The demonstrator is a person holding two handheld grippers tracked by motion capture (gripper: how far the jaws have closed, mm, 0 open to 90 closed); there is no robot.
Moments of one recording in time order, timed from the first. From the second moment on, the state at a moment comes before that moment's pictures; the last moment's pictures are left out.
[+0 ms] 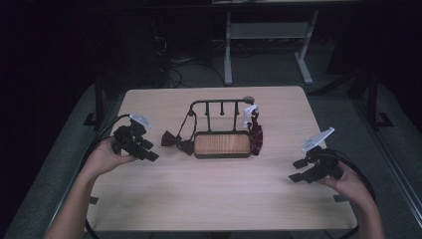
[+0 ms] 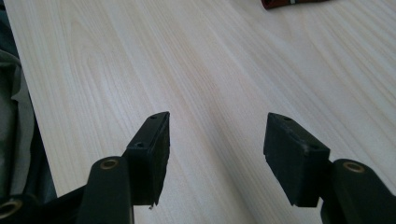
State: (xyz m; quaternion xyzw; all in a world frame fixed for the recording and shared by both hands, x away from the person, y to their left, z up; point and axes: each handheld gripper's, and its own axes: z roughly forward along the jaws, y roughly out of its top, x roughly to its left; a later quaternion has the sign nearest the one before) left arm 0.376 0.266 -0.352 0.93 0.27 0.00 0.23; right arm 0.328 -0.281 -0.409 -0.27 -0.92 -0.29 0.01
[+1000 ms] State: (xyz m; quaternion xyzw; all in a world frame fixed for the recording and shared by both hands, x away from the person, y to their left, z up) left arm 0.343 0.266 -0.389 0.93 0.27 0.01 0.26; right arm 0.325 -0.285 -0.416 -0.28 -0.92 -0.29 0.01
